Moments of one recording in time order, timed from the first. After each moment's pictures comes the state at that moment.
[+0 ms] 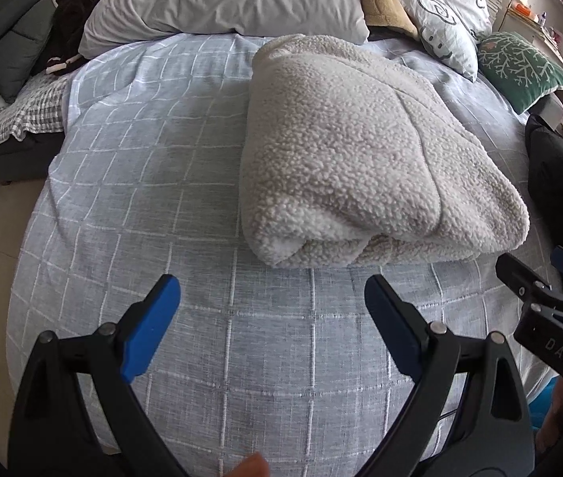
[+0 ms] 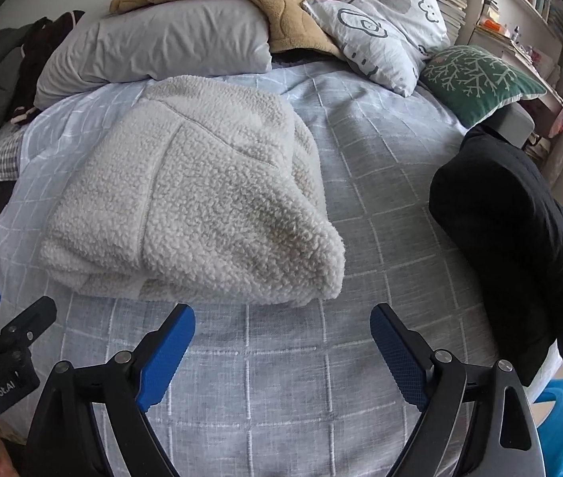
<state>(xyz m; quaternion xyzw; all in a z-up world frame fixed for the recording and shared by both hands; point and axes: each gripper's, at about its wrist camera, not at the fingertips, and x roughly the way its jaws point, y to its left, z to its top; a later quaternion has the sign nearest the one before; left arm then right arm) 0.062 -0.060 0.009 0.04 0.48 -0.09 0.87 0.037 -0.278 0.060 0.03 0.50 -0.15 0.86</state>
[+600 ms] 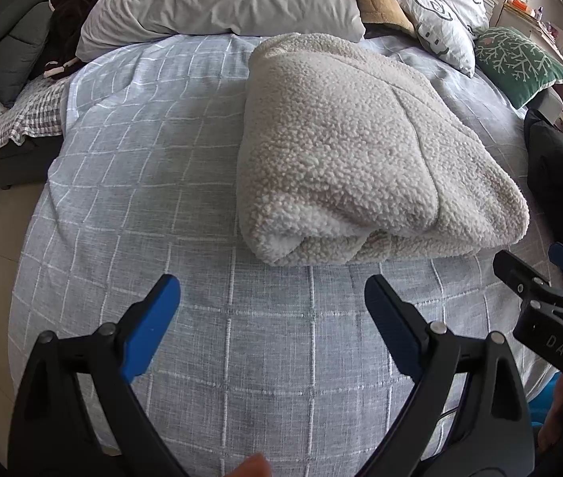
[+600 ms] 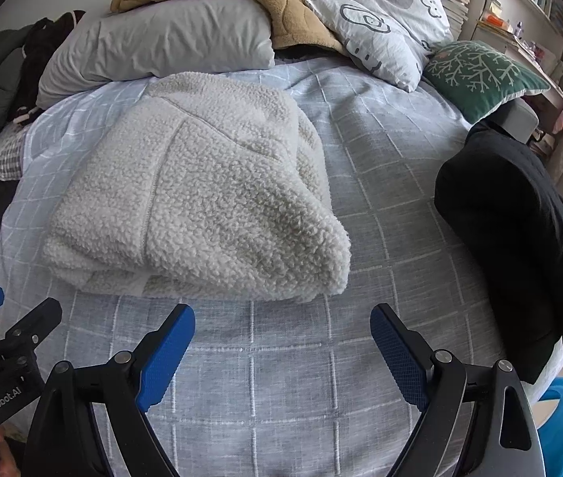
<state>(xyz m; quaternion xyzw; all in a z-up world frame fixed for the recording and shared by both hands) 0.060 -0.064 0.009 0.04 0.49 -0.09 0.87 0.037 -0.277 0.059 0.04 0.50 -0.14 0.85</state>
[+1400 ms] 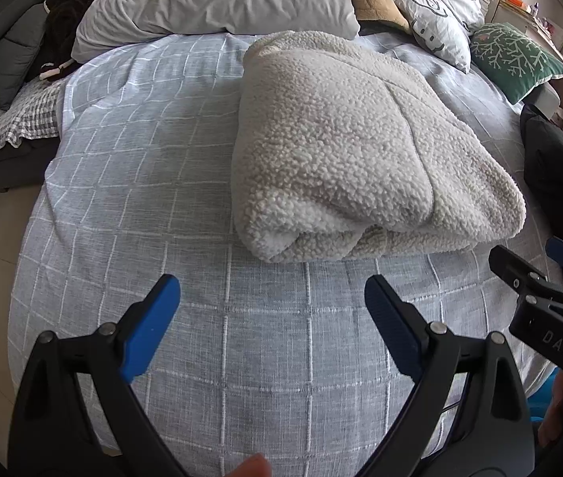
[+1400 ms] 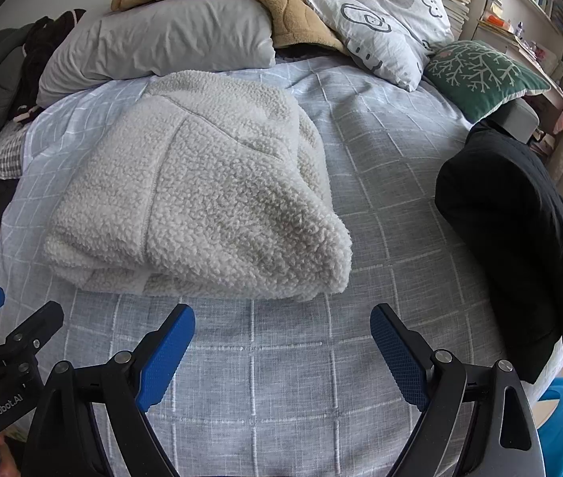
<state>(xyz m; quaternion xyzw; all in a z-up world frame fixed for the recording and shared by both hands) 0.058 -0.067 0.010 0.05 0.49 -0.09 0.87 0.037 -0.276 0.059 0.04 0.50 -0.14 0.85</state>
